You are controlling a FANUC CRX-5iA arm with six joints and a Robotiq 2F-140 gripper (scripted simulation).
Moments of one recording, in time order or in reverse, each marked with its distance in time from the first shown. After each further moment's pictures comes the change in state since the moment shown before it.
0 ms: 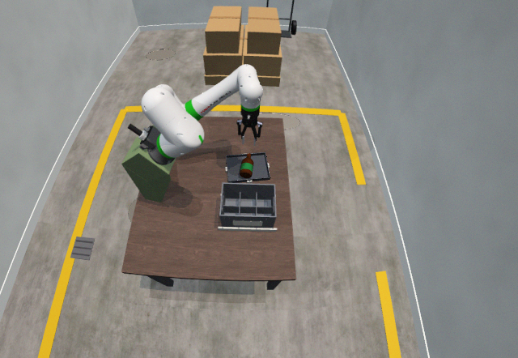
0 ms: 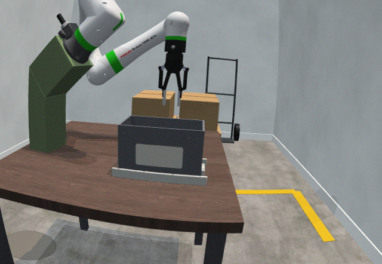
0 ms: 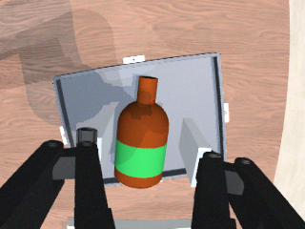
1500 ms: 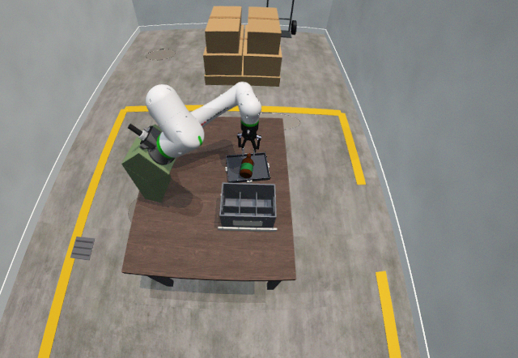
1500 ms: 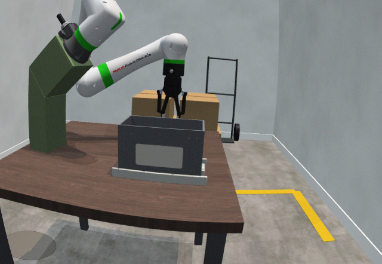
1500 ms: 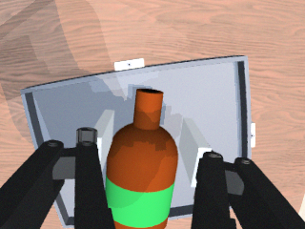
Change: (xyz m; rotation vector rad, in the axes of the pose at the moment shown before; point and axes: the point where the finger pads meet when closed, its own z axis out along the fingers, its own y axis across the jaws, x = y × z) arm 0.000 0.000 0.106 0.000 0.000 0.000
